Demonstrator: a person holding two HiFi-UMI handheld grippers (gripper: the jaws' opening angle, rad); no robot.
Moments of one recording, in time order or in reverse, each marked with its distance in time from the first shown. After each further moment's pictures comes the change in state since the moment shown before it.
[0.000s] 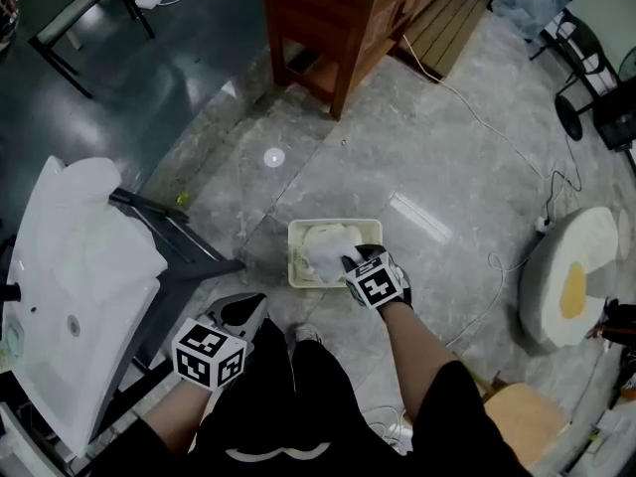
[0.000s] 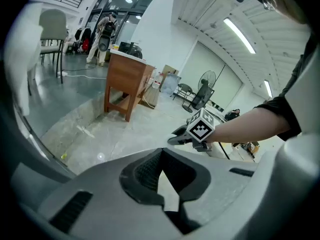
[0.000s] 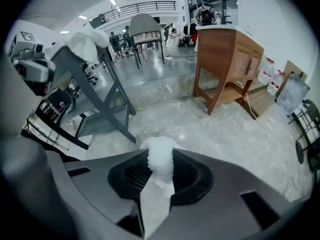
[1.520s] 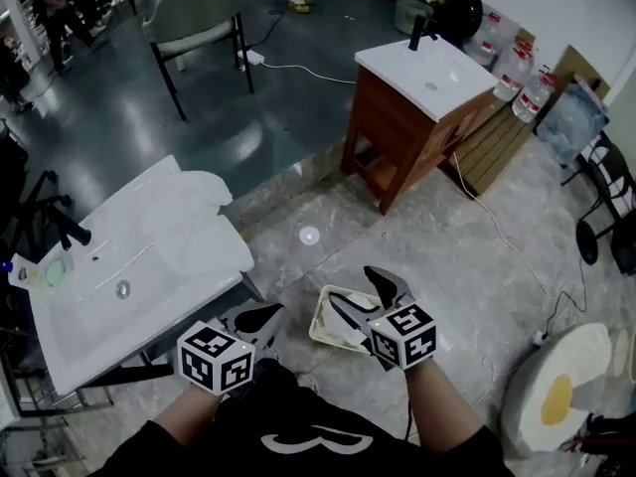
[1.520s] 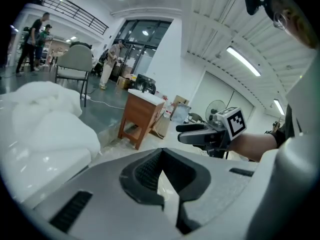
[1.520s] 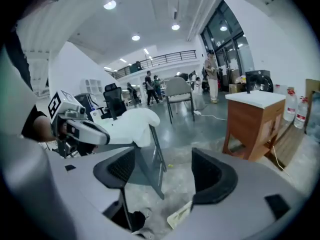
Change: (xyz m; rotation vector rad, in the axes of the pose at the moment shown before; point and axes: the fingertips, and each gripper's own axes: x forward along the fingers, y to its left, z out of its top) left arm -0.169 -0.052 0.105 -0.108 -0.332 0.133; right arm -0.265 0.140 0.207 -0.159 -0.543 0.278
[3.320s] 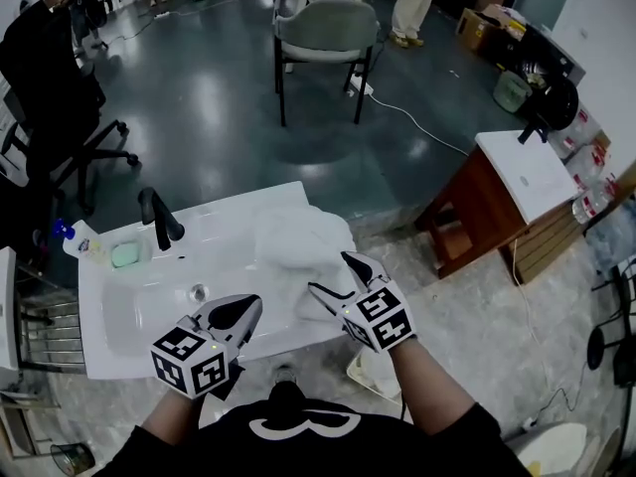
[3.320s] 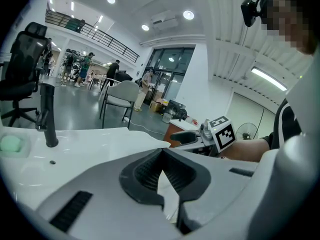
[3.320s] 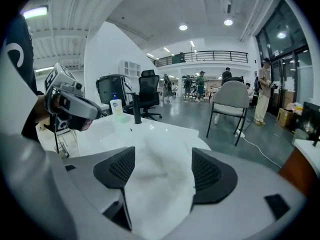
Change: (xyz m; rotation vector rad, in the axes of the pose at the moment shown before) left arm -0.234 0.215 0.079 -0.123 -0.282 0.315; right arm 0.256 0.202 0.154 -0.405 0.081 0.303
